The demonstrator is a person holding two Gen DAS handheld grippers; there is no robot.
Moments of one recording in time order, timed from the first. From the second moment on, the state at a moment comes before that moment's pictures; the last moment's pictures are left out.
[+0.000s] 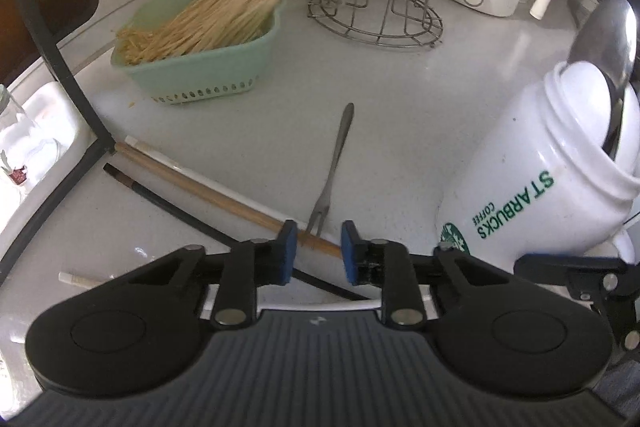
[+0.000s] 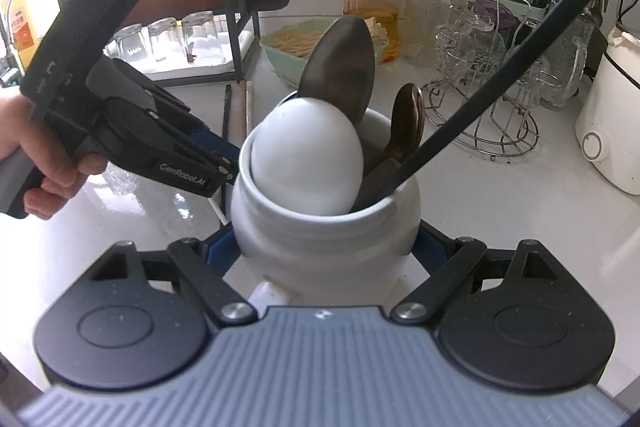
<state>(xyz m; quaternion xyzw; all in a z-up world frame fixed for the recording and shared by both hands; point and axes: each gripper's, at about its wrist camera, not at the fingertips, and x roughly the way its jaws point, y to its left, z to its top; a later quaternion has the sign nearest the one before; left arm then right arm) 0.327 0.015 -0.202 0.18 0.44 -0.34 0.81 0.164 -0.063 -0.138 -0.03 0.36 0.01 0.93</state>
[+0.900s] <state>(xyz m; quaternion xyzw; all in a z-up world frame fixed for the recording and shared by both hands) 0.324 0.018 -0.128 0.10 0.43 -0.32 0.84 0.164 -0.058 -0.139 -0.02 0.36 0.00 0.93</state>
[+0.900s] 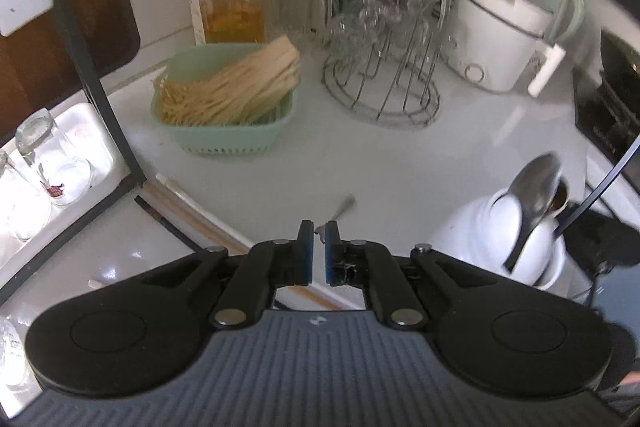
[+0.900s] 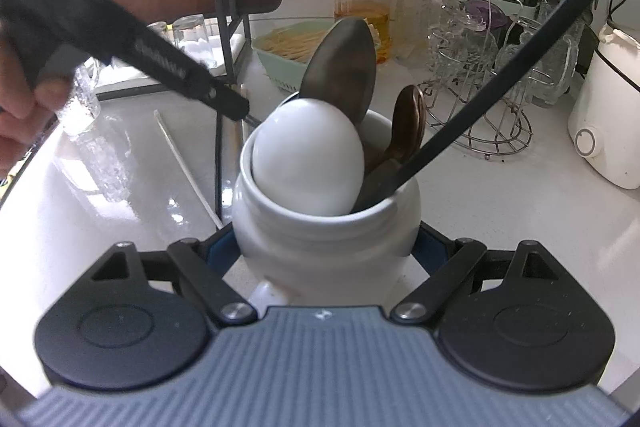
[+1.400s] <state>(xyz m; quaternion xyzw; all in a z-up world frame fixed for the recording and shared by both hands) 0.311 0.019 -0.128 0.09 0.45 -0.30 0.84 0.162 -0.060 -0.139 -0.03 0.36 0.00 0.93</state>
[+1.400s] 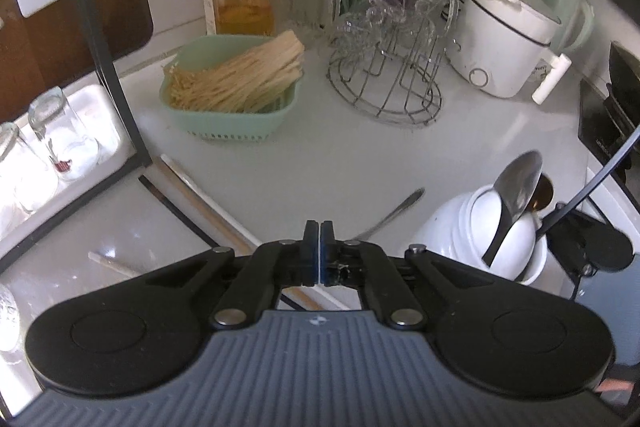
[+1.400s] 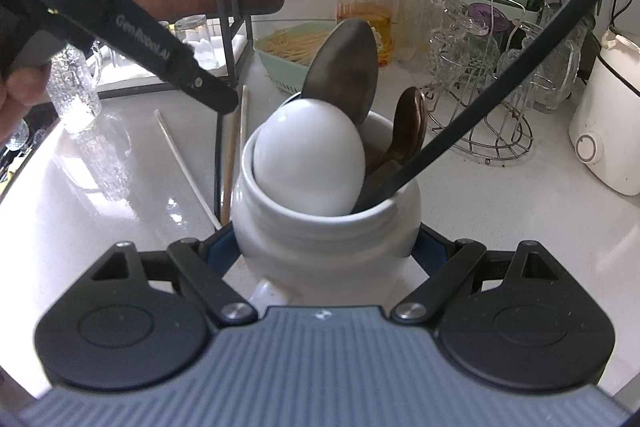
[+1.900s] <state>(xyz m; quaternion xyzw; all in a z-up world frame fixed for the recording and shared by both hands) 0.328 -0.014 -0.184 0.17 0.45 -0.38 0.79 0.149 -0.099 -0.136 -0.03 0.36 0.00 0.93</state>
